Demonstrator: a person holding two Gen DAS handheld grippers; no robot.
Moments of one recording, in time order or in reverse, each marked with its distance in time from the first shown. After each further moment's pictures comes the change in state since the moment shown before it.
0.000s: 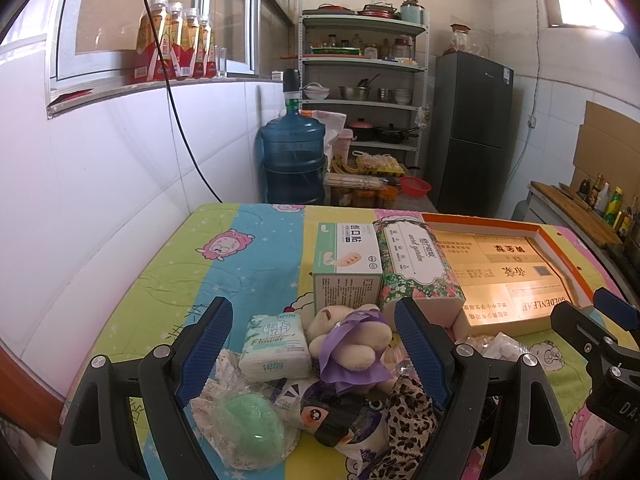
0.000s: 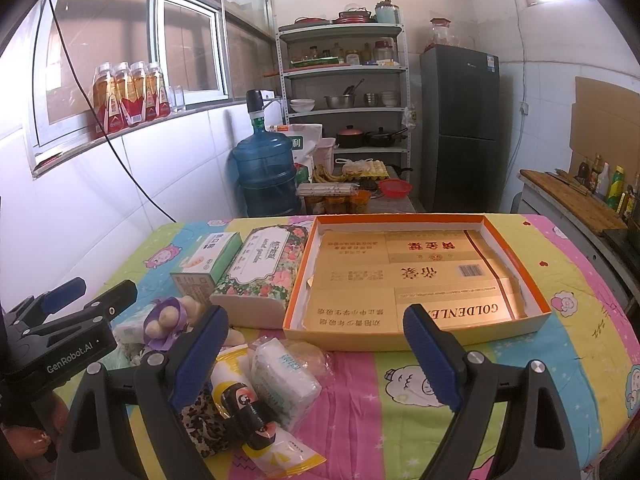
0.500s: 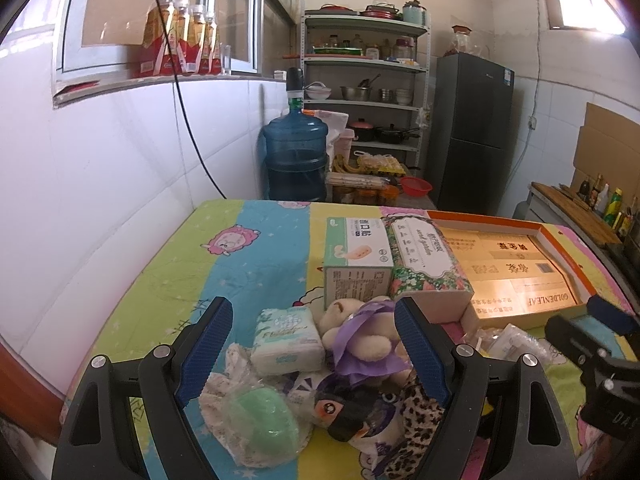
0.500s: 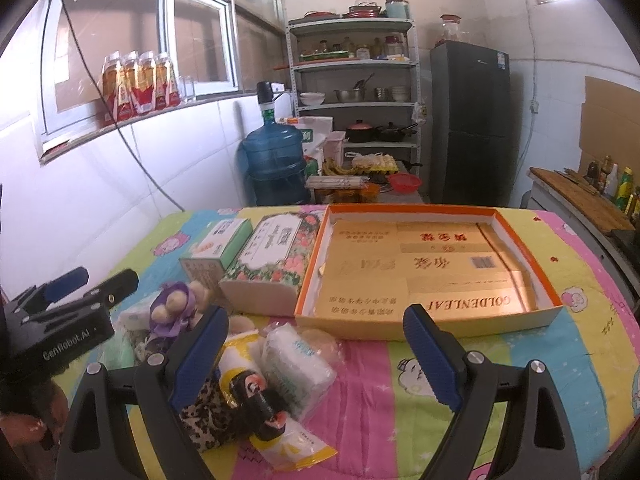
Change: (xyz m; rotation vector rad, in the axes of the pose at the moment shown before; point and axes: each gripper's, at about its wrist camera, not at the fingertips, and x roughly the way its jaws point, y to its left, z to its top) left arm 0.001 0.009 -0.009 -0.008 -0.003 -0.005; right arm 0.006 0.008 -0.013 -0.020 0.029 0.039
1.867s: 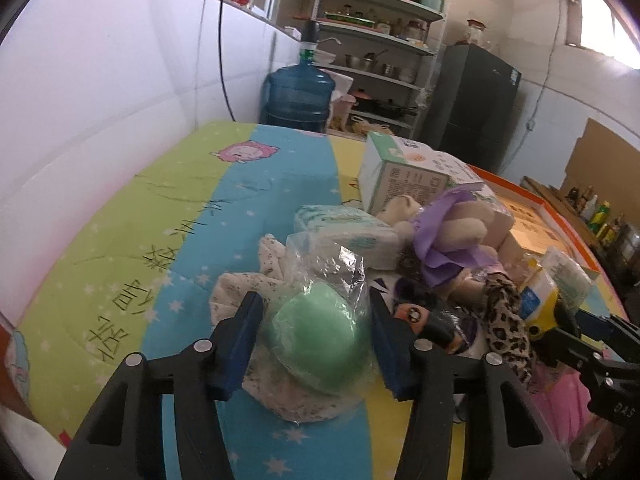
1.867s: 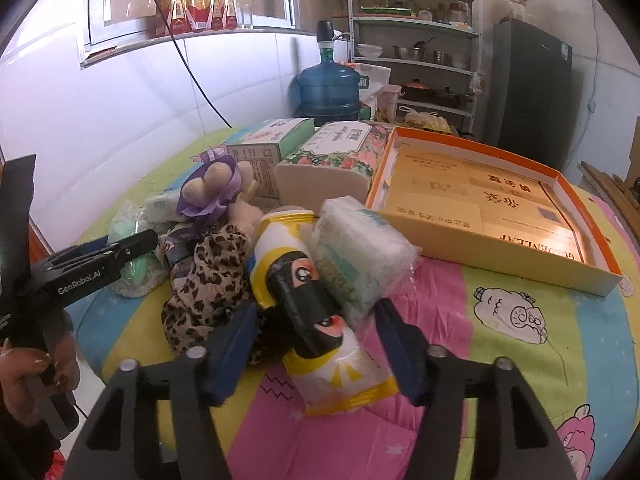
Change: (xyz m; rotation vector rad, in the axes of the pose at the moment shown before) left arm 0.040 0.062 -0.075 -0.104 0.115 -0.101; right arm 0.028 0.023 -0.059 -0.146 0.176 0.134
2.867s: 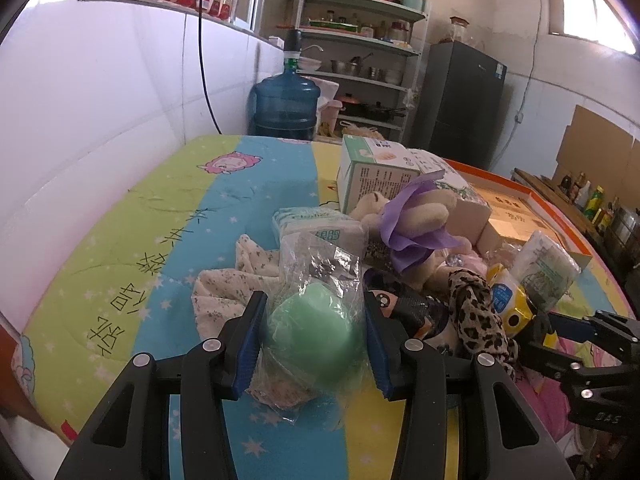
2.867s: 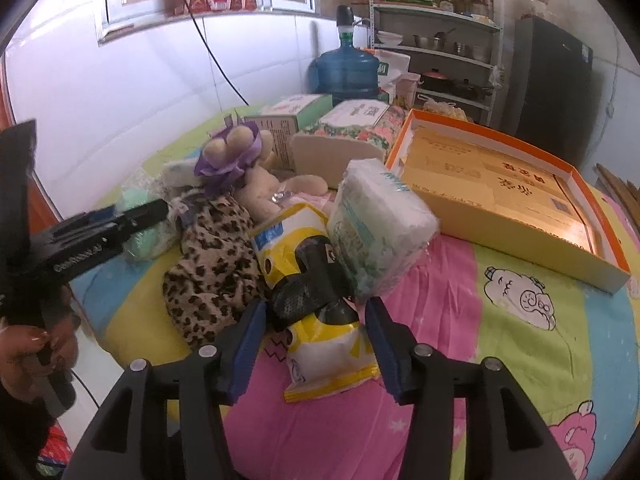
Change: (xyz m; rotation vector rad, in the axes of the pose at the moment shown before) left arm -0.021 -0.017 -0.010 0.048 -0.021 -0.012; right arm 0.003 0.007 -0.012 -0.066 0.075 0.030
